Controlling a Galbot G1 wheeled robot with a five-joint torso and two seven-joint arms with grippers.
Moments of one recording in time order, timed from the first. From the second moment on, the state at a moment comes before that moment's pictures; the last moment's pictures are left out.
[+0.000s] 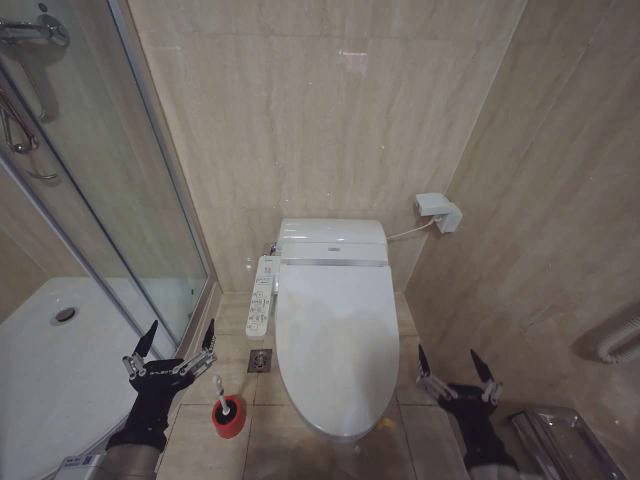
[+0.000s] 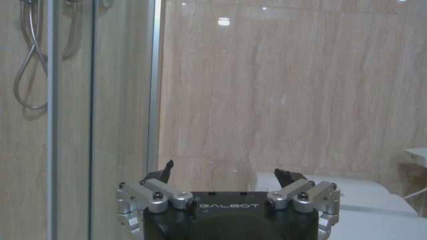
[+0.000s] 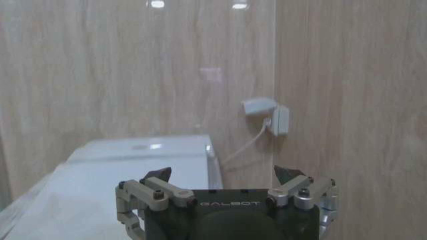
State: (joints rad) left arm 1.83 -1.22 -0.58 -2.49 -0.33 0.00 -0.25; right arm -1.95 1.44 0.58 2.28 0.15 0.22 0.15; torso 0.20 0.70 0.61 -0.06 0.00
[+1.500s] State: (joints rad) left arm 1.83 -1.22 -0.58 -2.49 -0.33 0.00 -0.25; right arm -1.67 1.54 0.55 1.53 -0.03 0.41 0.15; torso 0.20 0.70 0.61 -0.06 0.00
